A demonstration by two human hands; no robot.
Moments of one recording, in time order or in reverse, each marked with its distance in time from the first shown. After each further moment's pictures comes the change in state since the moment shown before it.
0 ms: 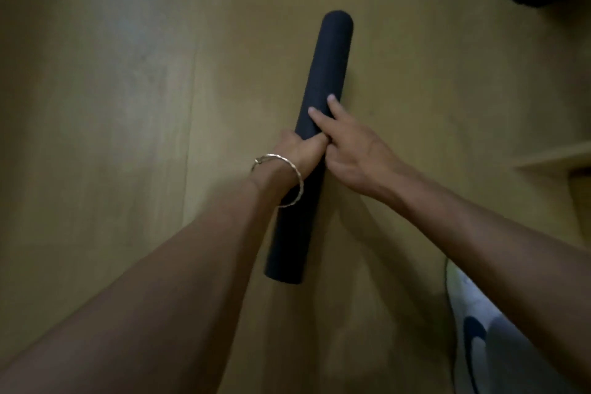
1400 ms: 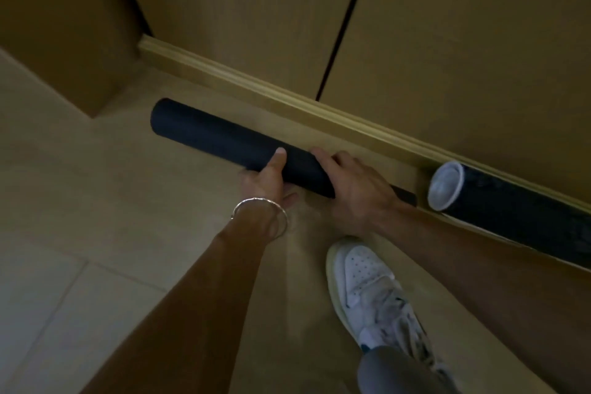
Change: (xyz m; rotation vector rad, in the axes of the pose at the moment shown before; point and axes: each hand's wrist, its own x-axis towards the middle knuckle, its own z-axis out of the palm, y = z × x) left_hand -0.200 -0.126 0.440 0.267 -0.540 -0.097; right_hand -0.432 0.328 0.089 0.247 0.438 0.895
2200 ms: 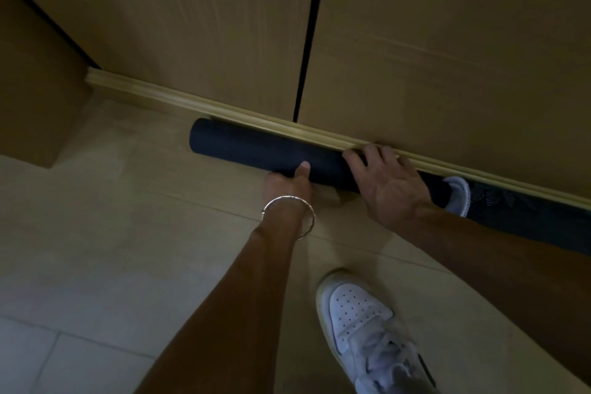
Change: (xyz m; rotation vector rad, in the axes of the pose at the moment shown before) left_hand 0.055 -0.014 0.079 0.376 -0.007 0.035; right_hand 0.026 0.065 -0.023 -0.388 -0.021 0.201
